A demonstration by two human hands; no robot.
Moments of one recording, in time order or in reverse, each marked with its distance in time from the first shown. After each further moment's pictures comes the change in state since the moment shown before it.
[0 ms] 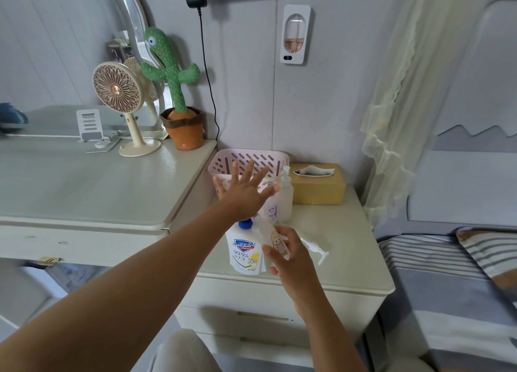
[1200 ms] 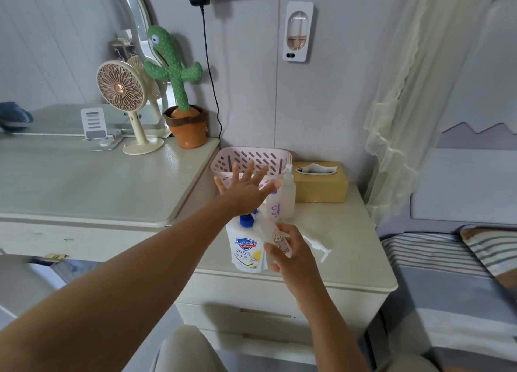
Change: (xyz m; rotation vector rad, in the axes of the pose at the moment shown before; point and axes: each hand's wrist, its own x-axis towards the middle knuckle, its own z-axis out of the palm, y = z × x) left_hand 0.001 -0.003 -0.005 -0.012 -0.087 -0.021; right_hand 0.002 0.004 0.001 0.015 -0.001 -0.020
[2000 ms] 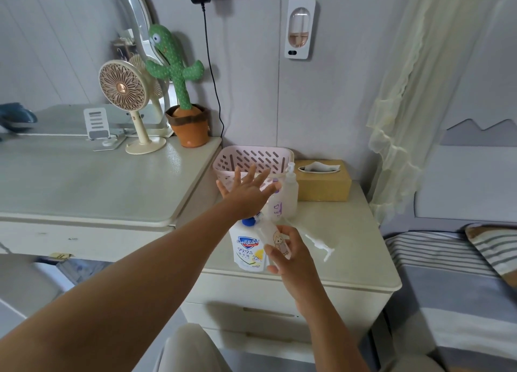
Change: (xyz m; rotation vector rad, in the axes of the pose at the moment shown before) left_hand -0.004 -0.001 0.009 -0.032 0.009 -0.031; right_hand -0.002 0.006 0.005 0.046 -0.001 0.051
